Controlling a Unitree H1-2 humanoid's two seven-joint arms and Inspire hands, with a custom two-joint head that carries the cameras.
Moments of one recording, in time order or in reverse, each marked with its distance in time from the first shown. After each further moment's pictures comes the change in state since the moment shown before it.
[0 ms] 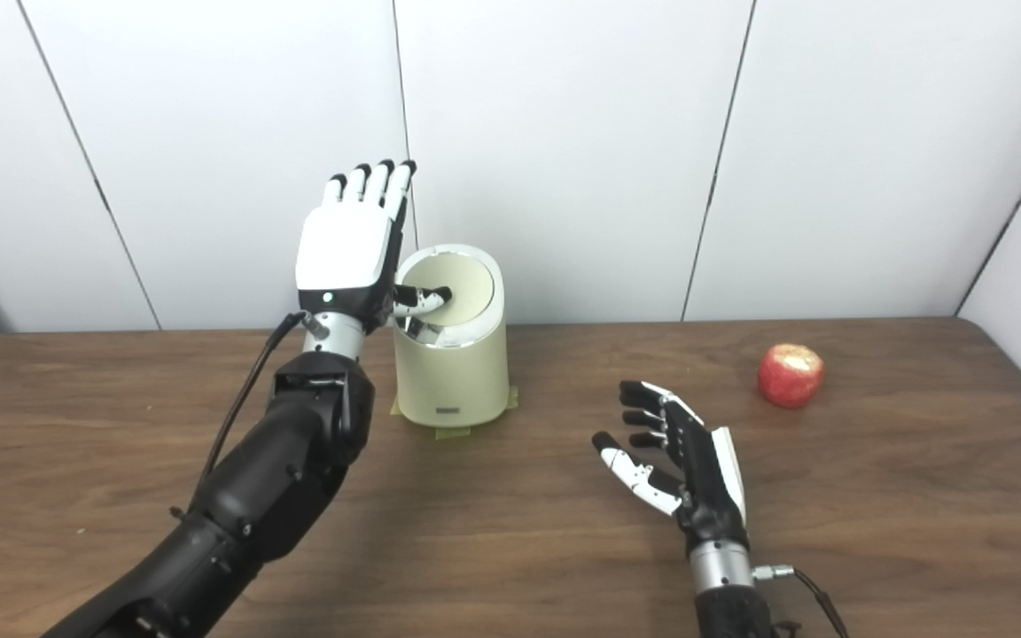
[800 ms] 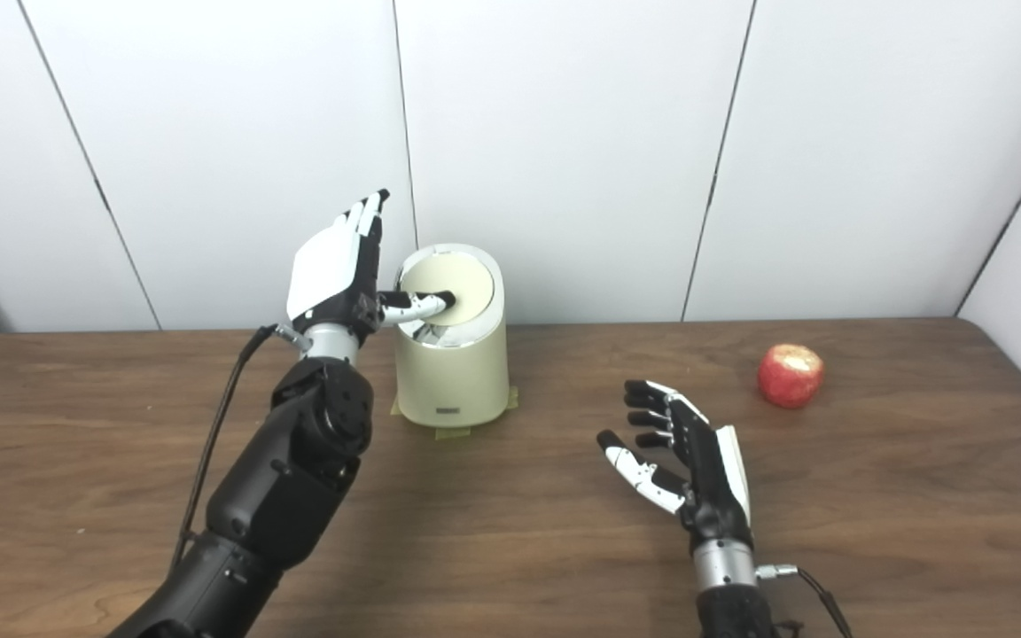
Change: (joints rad) left arm 0.036 -0.081 0.179 -0.020 -0.273 0.017 -0.028; right arm -0.003 0.000 -0.005 0.004 -0.027 0.000 -0.022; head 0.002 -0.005
